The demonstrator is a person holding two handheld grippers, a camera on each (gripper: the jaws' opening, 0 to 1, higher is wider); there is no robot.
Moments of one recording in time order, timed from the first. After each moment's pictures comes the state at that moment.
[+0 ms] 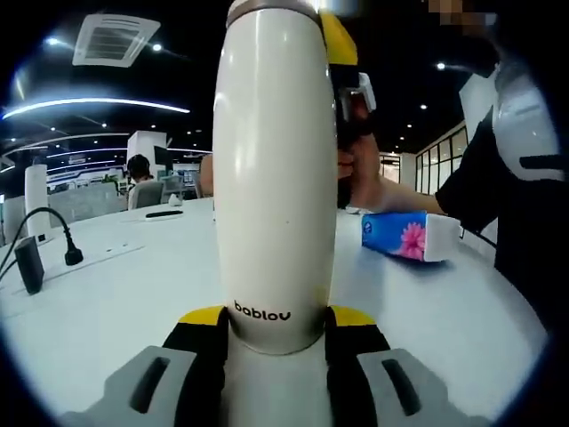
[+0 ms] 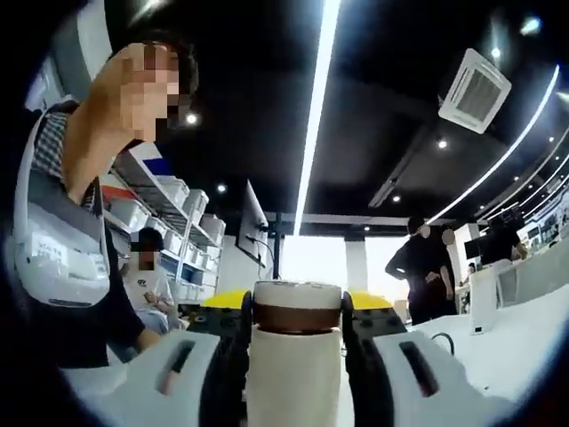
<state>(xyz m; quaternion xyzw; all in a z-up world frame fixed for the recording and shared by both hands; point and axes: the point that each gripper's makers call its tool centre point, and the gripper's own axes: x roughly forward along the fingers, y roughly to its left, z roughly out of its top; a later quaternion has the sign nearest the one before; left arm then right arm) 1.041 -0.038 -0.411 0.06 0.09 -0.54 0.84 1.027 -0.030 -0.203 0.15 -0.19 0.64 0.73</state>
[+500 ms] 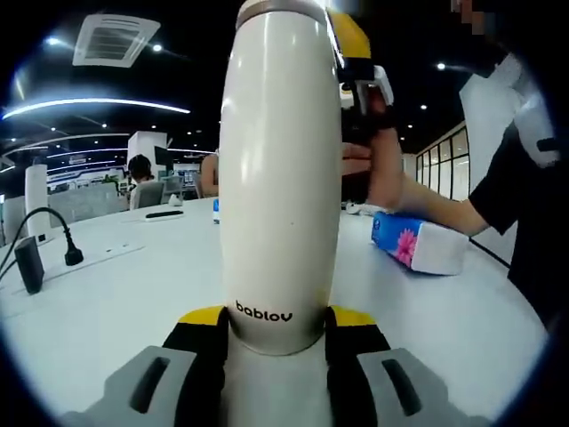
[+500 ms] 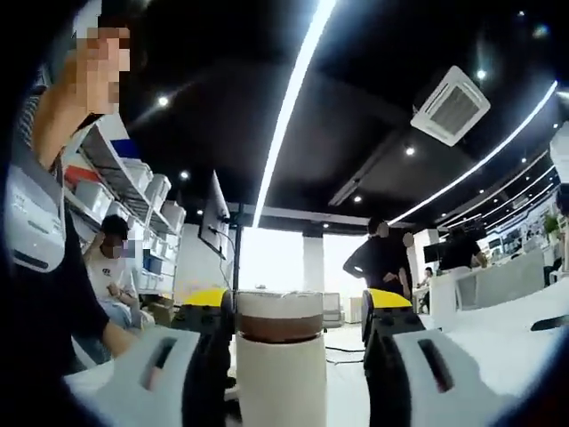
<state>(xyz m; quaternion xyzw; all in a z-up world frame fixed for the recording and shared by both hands) 1.037 -0.036 -0.408 0.06 0.08 -0.54 0.84 1.028 -0.037 -0.201 0.11 -0.19 0.55 0.81</state>
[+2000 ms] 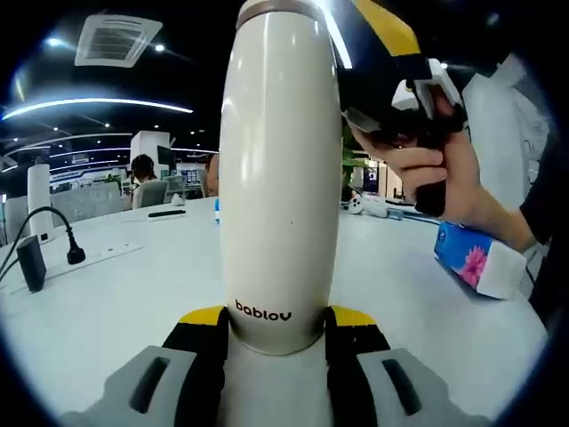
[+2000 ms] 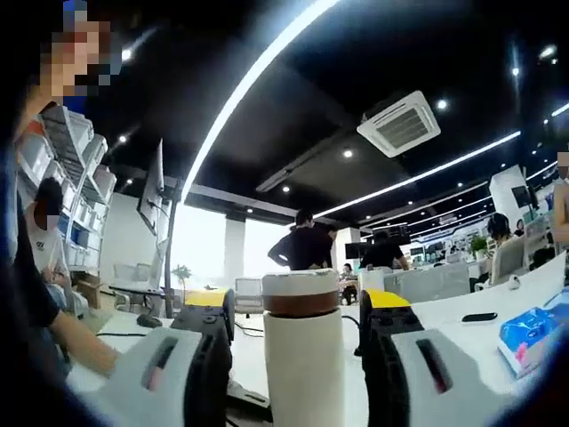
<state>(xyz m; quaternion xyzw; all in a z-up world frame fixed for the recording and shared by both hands) 1.029 -0.035 -0.407 0.06 0.08 -0.53 0.84 1.008 -0.041 -0.214 0.08 -0.17 0.36 0.91</state>
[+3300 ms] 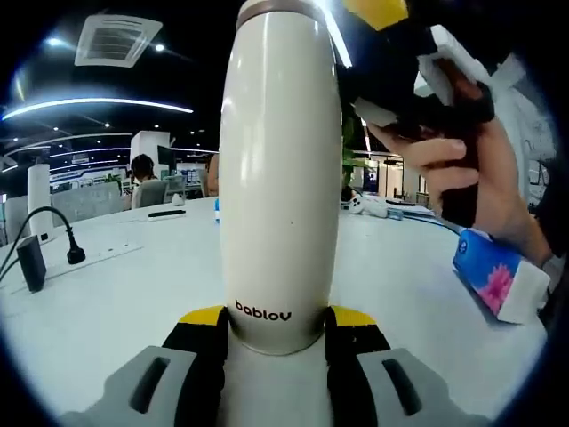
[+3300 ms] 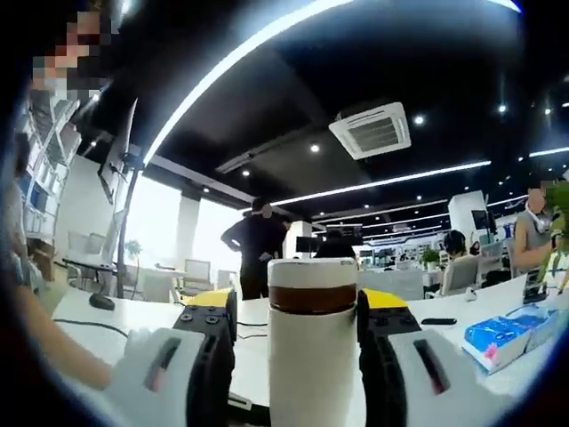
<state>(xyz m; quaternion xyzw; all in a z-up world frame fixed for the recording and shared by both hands) 1.033 -0.034 -0.410 0.06 0.09 -0.53 0.84 1.022 -0.022 -0.222 0.02 -0.15 0.24 0.96</state>
